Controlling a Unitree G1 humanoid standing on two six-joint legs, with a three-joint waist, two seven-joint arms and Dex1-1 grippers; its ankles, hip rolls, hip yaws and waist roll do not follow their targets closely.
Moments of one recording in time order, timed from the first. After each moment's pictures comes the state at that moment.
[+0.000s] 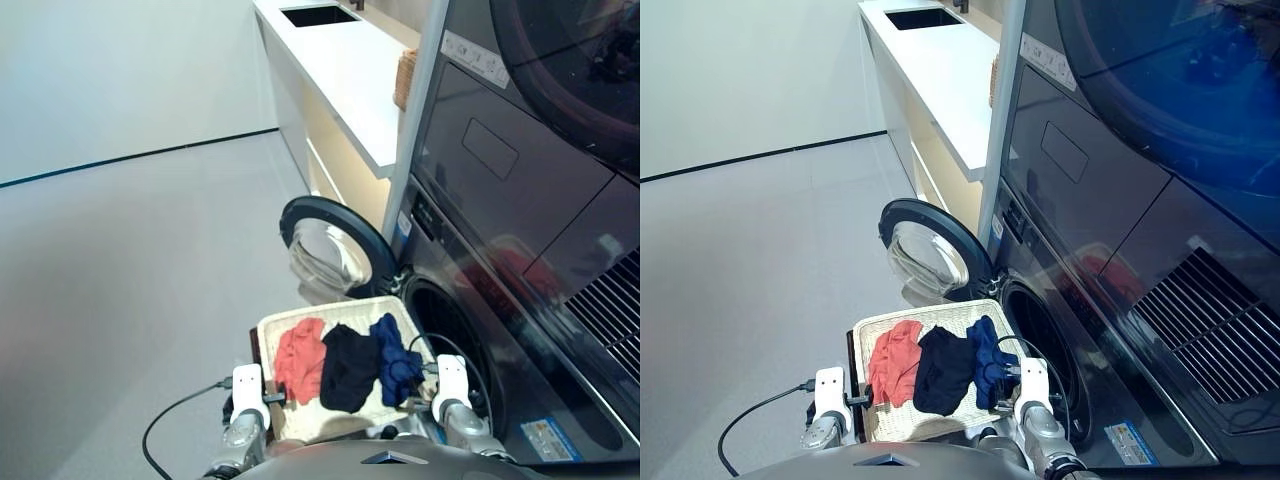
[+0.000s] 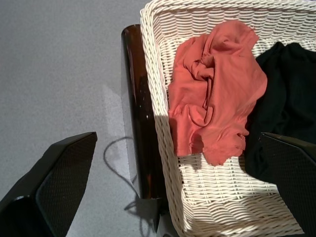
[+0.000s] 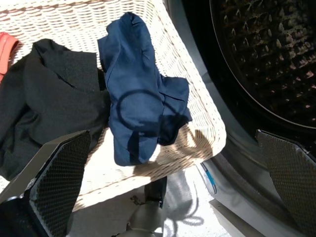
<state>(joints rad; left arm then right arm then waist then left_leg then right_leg) 0.03 0.10 -0.23 1.14 -0.36 -0.32 0.06 0.00 -0.17 0.28 1.07 0.36 -0.25 -0.05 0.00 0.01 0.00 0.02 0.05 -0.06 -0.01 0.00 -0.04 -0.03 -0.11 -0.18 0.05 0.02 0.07</state>
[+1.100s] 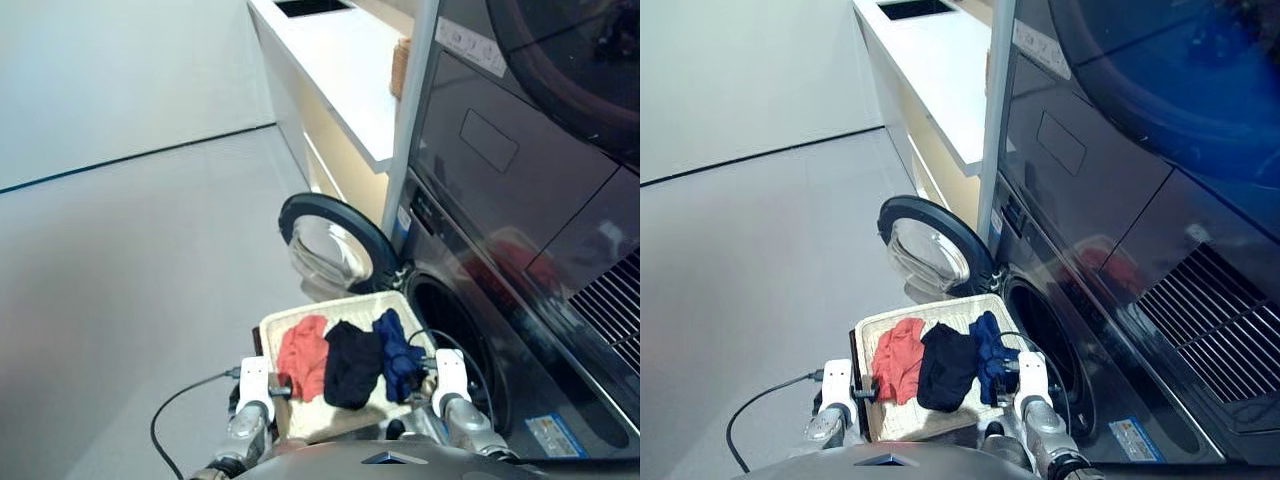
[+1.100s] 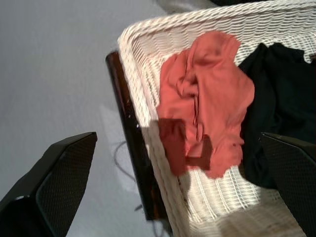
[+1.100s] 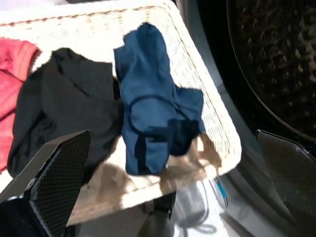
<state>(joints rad) -0.09 0.12 -0.27 1.11 -0.31 -0.32 0.08 -0.07 -0.22 0.36 0.96 0.36 -0.25 -0.03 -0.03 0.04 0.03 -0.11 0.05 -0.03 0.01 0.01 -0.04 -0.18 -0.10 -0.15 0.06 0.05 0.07</state>
